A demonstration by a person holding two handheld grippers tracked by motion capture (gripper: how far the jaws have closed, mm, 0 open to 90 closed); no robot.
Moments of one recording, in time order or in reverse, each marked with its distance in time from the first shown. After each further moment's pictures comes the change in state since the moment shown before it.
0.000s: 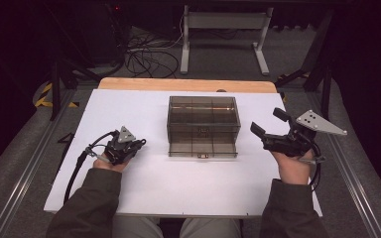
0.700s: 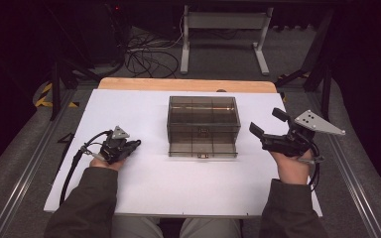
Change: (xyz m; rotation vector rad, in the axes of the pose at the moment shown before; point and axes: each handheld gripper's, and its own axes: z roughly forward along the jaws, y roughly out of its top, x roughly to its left) left arm 0.024 -0.017 0.012 0.037 -0.019 -0.092; right arm 0.002 0.000 0.002 0.006 0.000 -0.004
